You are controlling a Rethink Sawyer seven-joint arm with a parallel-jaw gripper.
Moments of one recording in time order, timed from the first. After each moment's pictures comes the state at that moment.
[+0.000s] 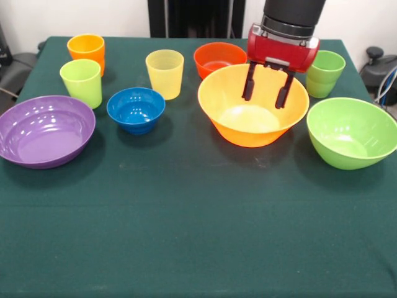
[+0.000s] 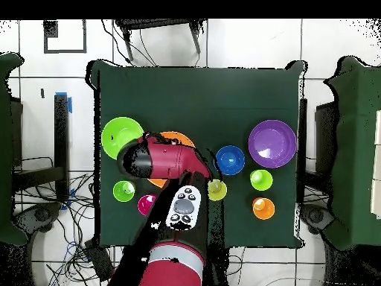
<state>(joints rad) 0.09 -0.54 -0.20 1.61 0.07 0.29 1.98</state>
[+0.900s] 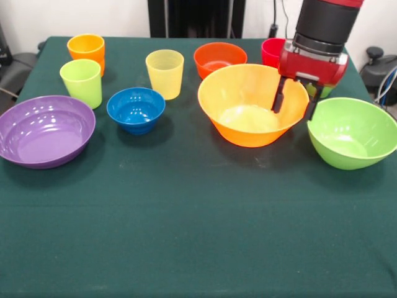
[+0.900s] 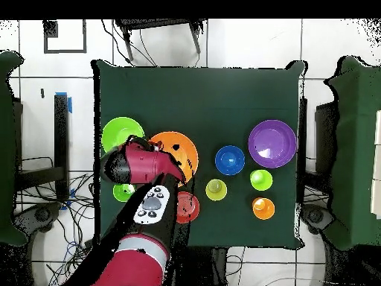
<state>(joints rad) 0.21 -0.44 -0.25 1.60 0.15 0.17 2.06</state>
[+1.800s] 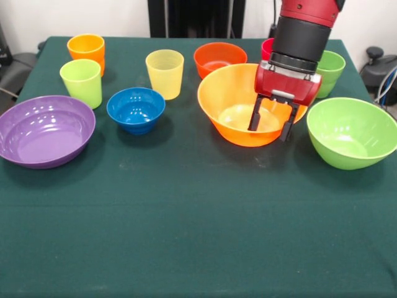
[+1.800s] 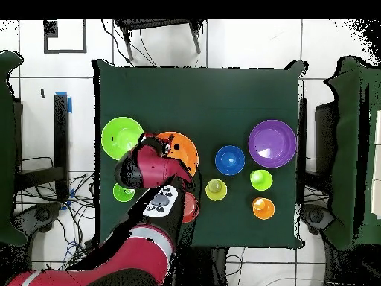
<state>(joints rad) 0.20 -0.36 -0.29 1.62 0.15 -0.08 2.06</state>
